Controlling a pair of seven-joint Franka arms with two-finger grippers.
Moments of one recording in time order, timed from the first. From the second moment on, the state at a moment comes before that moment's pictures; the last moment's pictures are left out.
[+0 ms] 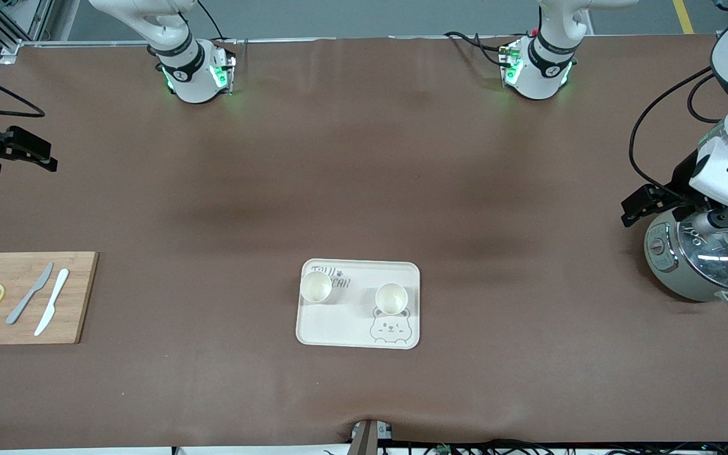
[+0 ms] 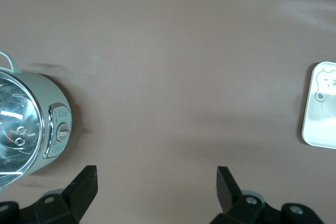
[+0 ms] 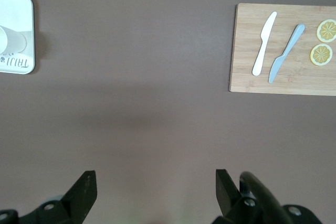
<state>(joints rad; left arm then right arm) -0.07 0.04 0.01 -1.75 -0.01 1.92 -0.16 -0.02 0.01 -0.03 -1.55 0.00 1.50 -0.11</state>
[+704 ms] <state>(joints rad) -0.07 0.05 0.01 -1.73 -0.02 1.92 -0.16 -0.02 0.01 -0.04 -1.55 0.00 1.50 -0.11</state>
